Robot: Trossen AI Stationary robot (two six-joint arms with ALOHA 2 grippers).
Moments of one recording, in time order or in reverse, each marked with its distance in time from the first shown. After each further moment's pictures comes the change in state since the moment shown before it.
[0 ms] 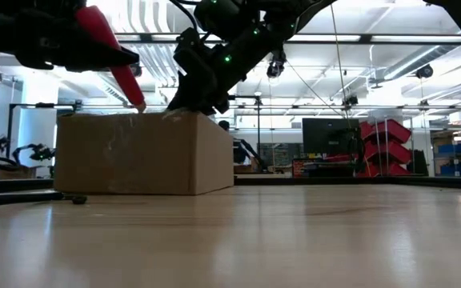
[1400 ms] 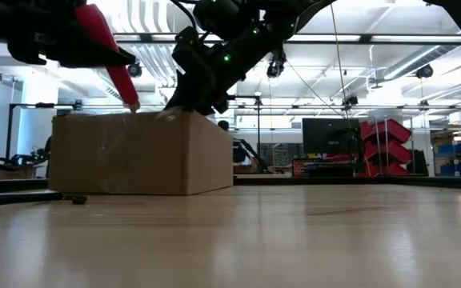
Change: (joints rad) left arm -0.005 -0.042 0.099 -0.229 -0.024 -0.006; right arm 0.000 0.001 0.000 0.007 0.000 0.007
